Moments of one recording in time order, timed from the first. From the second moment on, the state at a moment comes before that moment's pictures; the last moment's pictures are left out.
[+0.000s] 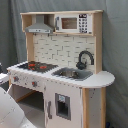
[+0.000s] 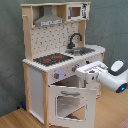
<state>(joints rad) -0.27 -0.54 1.49 -2.27 -1.46 1.99 -0.12</state>
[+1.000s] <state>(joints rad) -0.39 -0.54 1.47 -2.28 -1.46 2.27 -0.15</state>
